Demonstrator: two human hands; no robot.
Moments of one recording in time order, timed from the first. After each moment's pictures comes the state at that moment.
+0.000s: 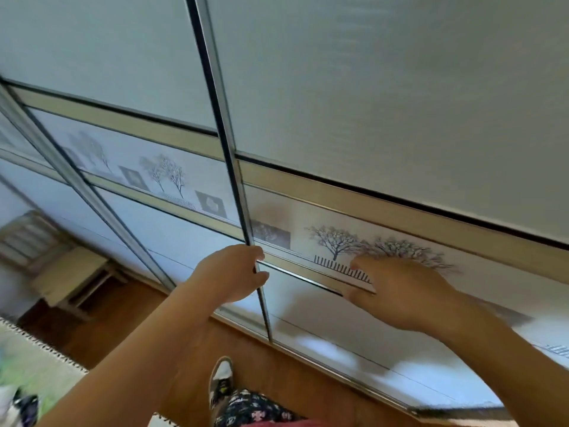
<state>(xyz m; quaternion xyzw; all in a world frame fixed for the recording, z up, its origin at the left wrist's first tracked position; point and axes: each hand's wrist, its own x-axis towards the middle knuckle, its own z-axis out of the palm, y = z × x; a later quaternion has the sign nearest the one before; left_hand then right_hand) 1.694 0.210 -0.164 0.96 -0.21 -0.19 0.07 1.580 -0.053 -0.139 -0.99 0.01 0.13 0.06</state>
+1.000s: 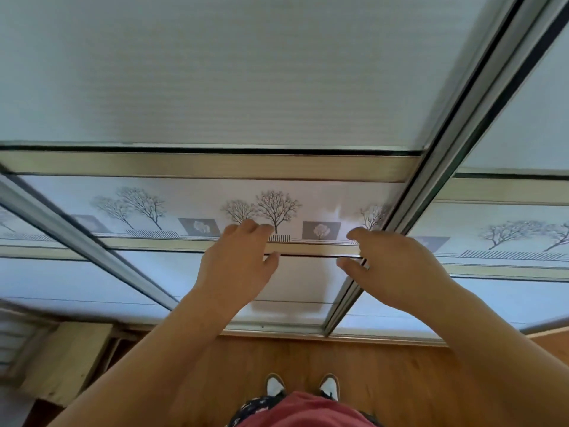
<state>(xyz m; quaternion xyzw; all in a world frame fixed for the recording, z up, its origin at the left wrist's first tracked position) 1.912 0.430 -0.143 0.91 -0.40 -0.04 0.10 1.759 0.238 -0.129 -0.98 0.19 0.05 0.07</state>
